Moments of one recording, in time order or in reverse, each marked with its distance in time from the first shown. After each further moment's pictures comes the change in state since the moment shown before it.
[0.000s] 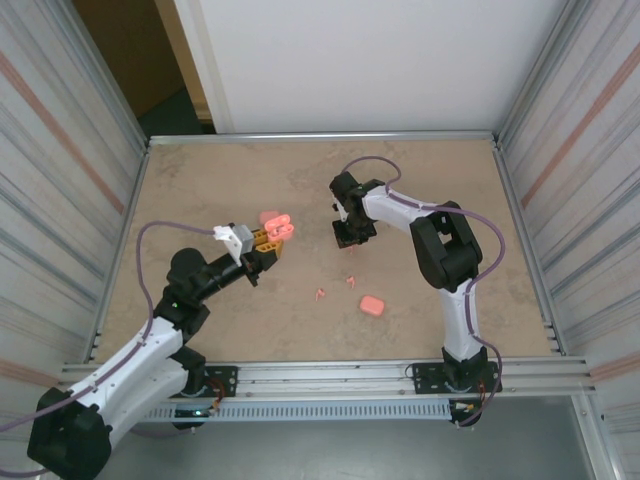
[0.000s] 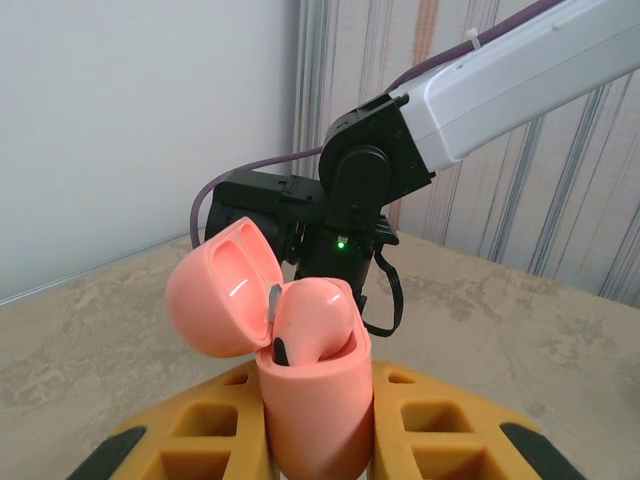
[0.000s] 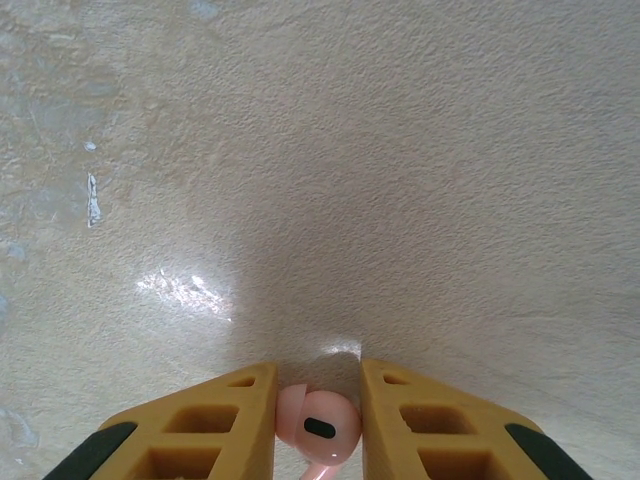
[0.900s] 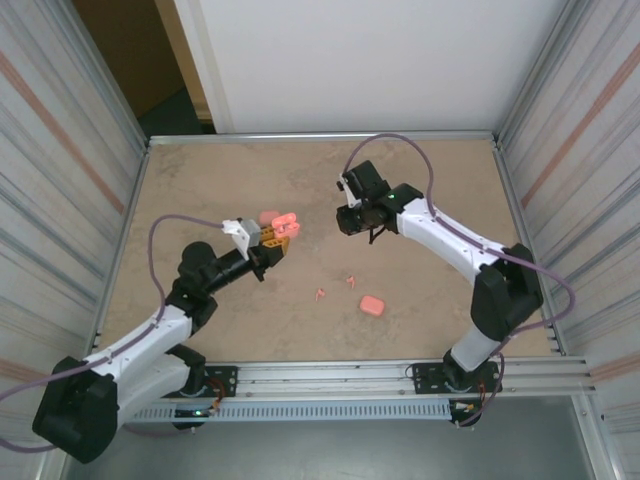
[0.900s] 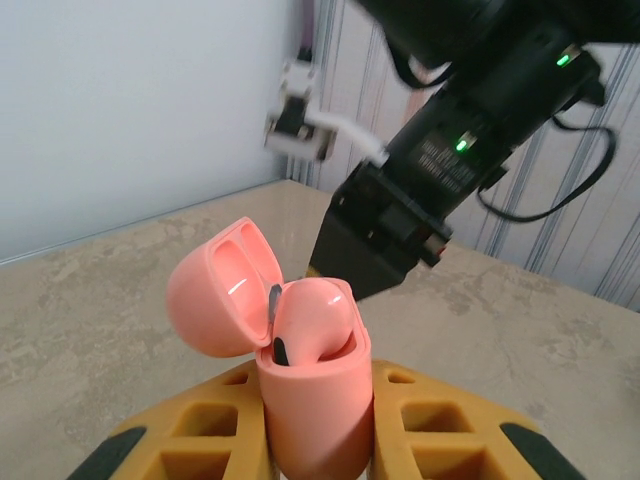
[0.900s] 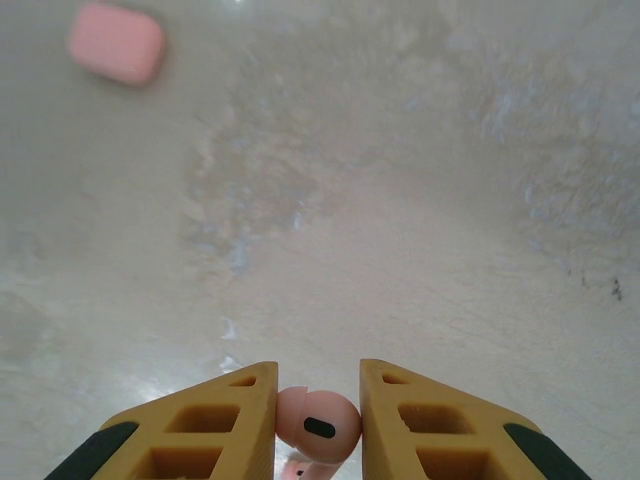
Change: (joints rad) left arm 0.000 0.175 -0.002 0.144 0.011 -0.055; right arm 0.065 -0.490 -0.197 0.144 0.075 0.000
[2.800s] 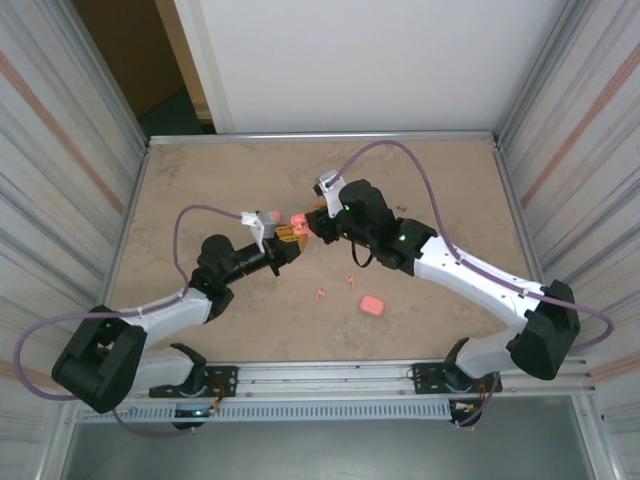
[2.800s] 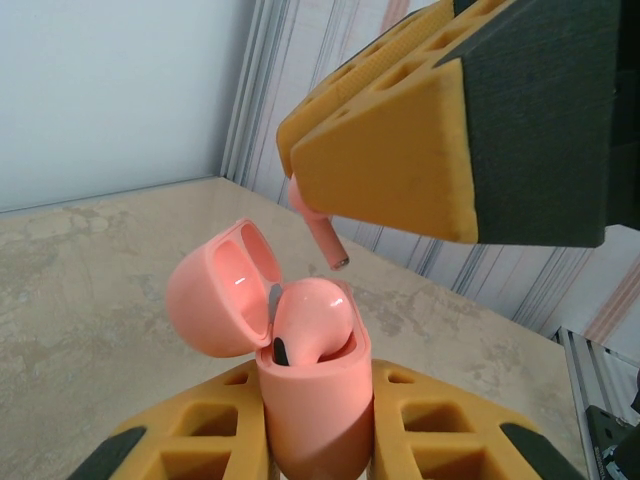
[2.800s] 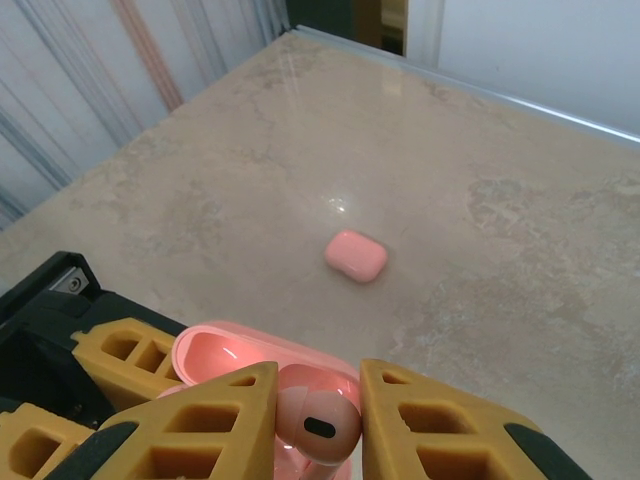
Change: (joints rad) left arm -0.065 0.276 0.044 0.281 0.054 -0.175; right arm 0.236 -0.248 -0.172 0.421 0.055 -0.059
